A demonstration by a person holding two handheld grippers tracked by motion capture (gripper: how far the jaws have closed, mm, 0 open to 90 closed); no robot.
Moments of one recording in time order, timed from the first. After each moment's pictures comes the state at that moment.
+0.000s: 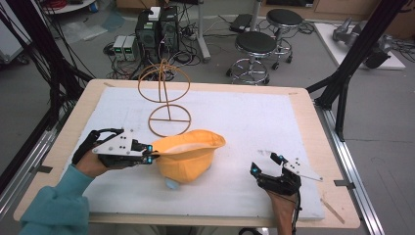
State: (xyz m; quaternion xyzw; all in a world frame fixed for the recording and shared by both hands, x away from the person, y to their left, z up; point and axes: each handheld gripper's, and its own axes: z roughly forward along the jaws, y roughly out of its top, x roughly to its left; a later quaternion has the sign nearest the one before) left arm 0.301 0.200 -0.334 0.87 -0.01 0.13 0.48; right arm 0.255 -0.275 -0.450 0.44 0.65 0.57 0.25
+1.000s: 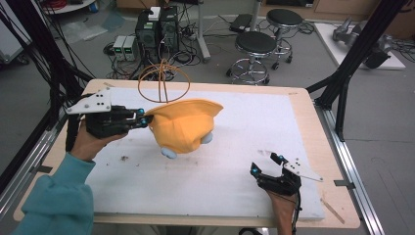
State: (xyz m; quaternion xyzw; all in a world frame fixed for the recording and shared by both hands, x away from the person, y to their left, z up) left arm 0.331 0.219 -0.273 0.78 0.12 0.15 0.60; right arm 0.255 -0.275 -0.450 0.44 0.65 0.57 0.25
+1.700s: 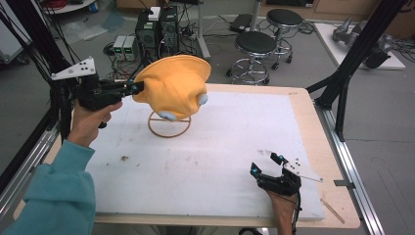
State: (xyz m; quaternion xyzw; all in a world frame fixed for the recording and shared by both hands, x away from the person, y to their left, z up) left arm 0.373 0.239 -0.247 0.71 0.23 0.15 0.65; right arm 0.254 -0.275 -0.450 0.44 0.65 0.57 0.25
